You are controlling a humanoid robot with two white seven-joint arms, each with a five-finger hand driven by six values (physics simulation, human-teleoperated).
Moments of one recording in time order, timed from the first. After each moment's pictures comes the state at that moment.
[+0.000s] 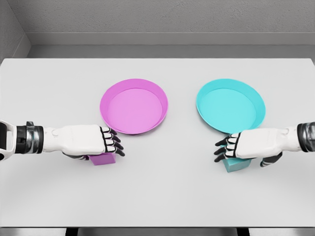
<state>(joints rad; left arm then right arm) -0.60 0.97 -0.89 -1.76 -0.50 -0.61 -0.41 -0.74 -1.13 1.02 -1.76 0.26 -0.61 0.61</state>
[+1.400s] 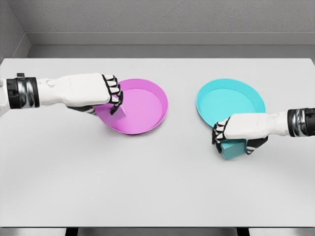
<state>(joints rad) -0.81 0.86 -0.80 -1.65 -0.37 -0.61 -0.45 -0.72 -1.00 0.92 -1.63 0.17 -0.61 0.61</state>
